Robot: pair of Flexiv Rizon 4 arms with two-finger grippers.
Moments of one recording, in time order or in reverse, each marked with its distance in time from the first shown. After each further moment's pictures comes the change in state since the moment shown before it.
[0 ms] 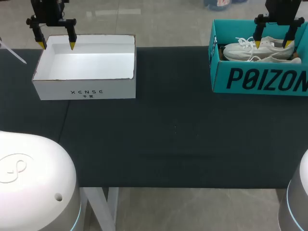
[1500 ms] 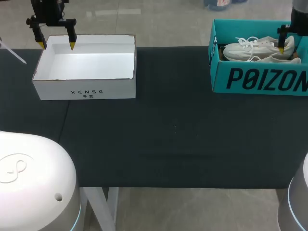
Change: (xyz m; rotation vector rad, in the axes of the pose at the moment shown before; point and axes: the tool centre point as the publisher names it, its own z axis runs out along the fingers) left arm 0.000 0.000 0.000 0.000 0.000 0.000; right arm -0.121 0.052 0.068 -0.120 -0.163 0.270
